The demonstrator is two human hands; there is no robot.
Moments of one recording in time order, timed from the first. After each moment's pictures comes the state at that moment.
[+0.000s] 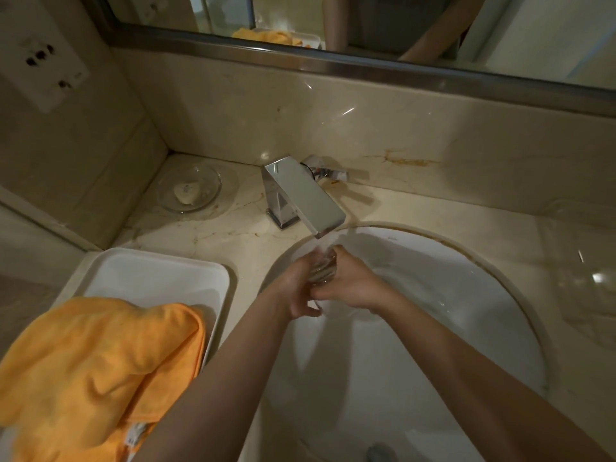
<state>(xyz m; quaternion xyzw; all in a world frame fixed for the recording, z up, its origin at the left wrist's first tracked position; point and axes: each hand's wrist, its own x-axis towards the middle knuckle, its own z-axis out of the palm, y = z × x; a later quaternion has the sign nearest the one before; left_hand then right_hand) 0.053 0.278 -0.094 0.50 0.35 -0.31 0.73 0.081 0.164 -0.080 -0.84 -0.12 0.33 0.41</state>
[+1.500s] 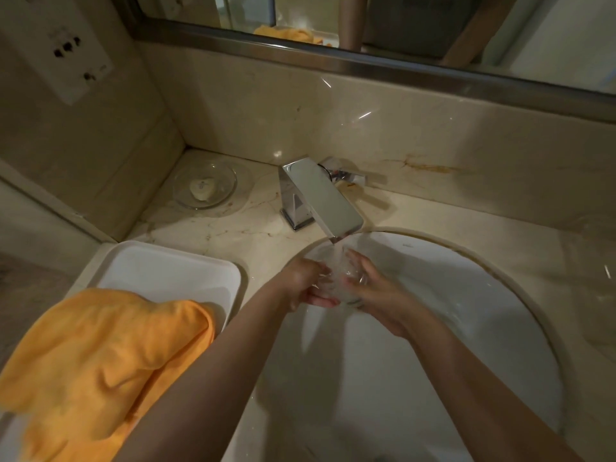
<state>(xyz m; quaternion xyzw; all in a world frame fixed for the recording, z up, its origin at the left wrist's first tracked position) 0.059 0.294 -0.098 0.60 0.31 -0.28 0.68 0.073 0.142 -0.094 -0.69 -0.01 0.41 0.60</state>
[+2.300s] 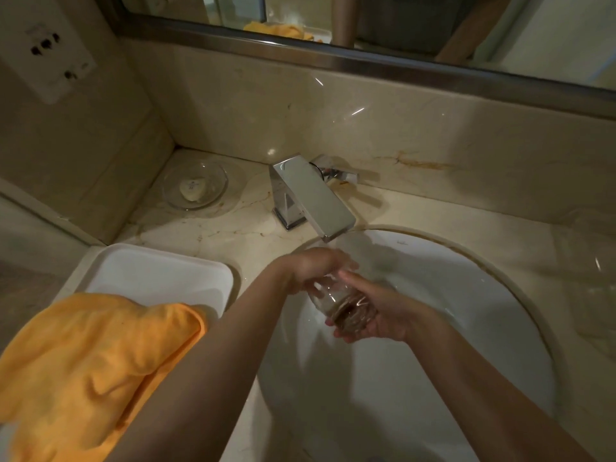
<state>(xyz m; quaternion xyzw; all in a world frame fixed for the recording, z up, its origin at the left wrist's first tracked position) 0.086 0.286 -0.083 0.69 0.15 -0.39 0.59 0.072 0.134 -0.083 -0.59 0.07 0.57 0.57</state>
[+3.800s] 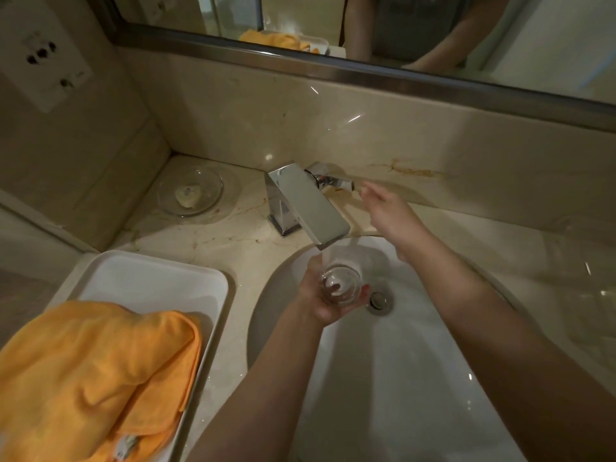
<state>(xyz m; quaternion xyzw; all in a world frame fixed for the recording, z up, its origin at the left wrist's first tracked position) 0.065 0.249 -0.111 0.17 0.36 -0.23 0.89 0.154 0.157 -0.024 -0.85 -0.03 0.19 0.49</state>
